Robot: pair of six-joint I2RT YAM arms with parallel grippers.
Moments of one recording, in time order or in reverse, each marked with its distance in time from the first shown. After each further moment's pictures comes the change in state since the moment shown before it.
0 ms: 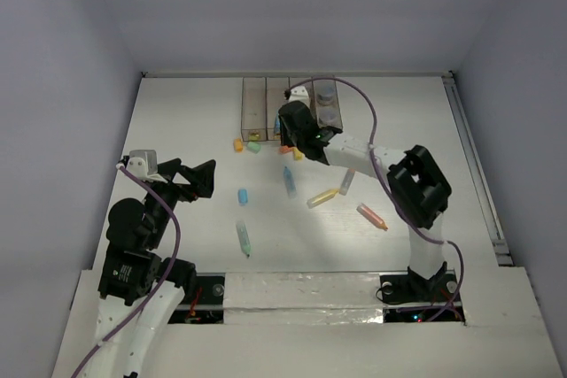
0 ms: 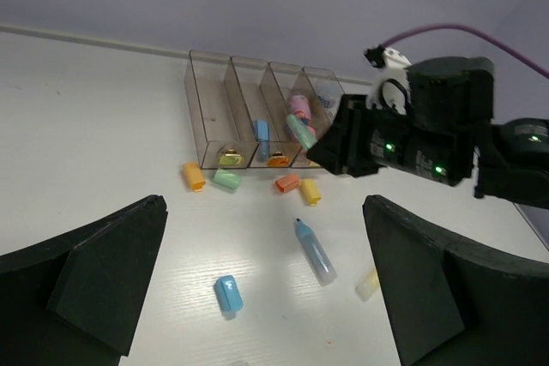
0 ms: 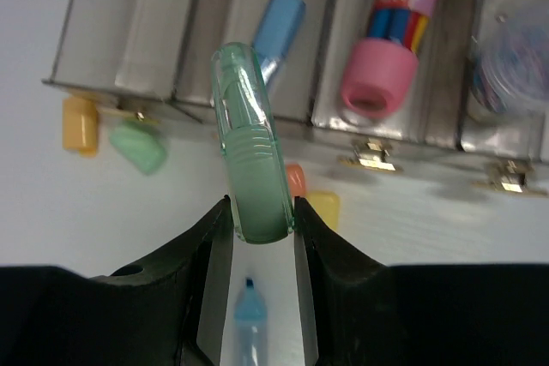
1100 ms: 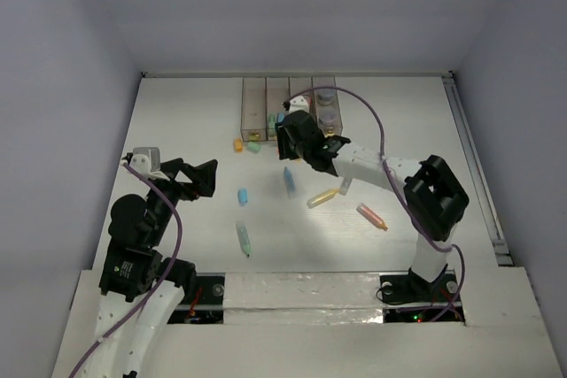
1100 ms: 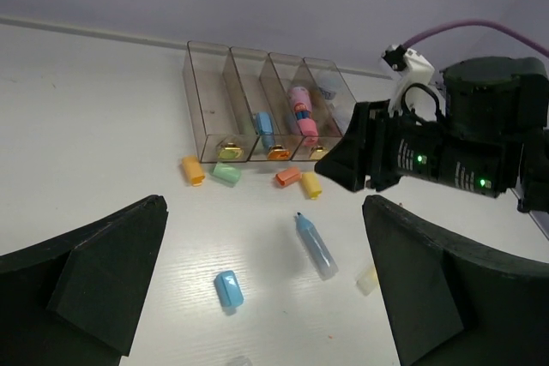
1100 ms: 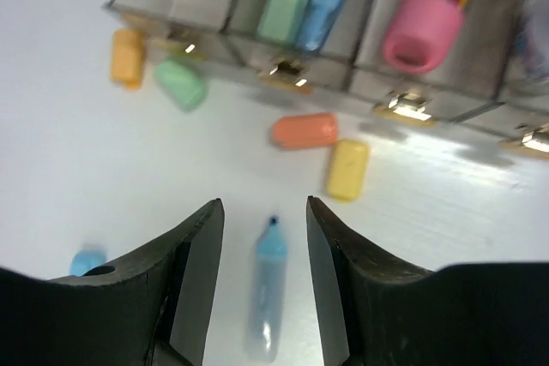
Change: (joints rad) left arm 0.000 0.025 0.000 0.000 0.010 0.003; right arm 0.022 -0.081 -0.061 -0.023 -0.087 -0.018
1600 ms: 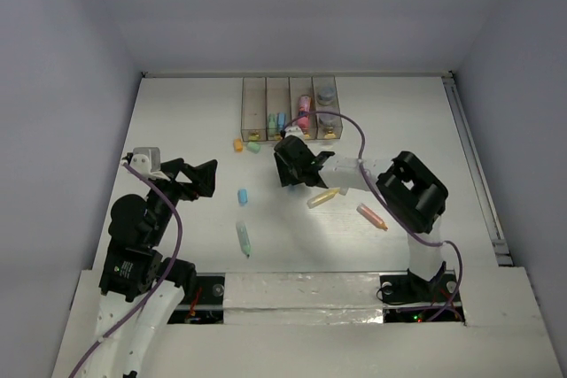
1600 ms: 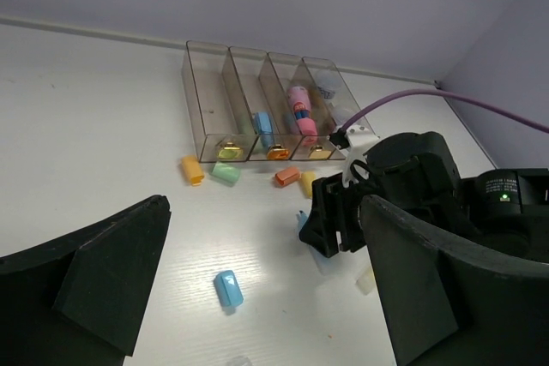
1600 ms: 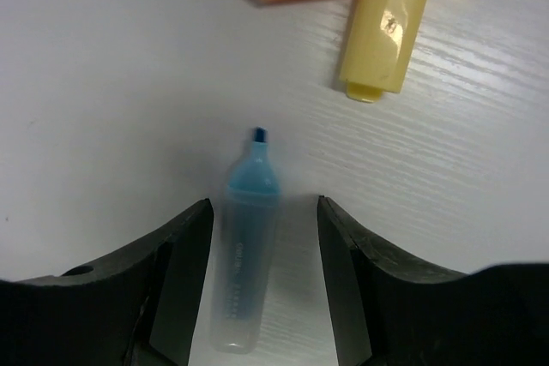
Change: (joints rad) left arm 0.000 0.000 0.000 0.000 0.004 0.000; right arm 0.062 0.120 -0.103 -0.054 0.004 0.066
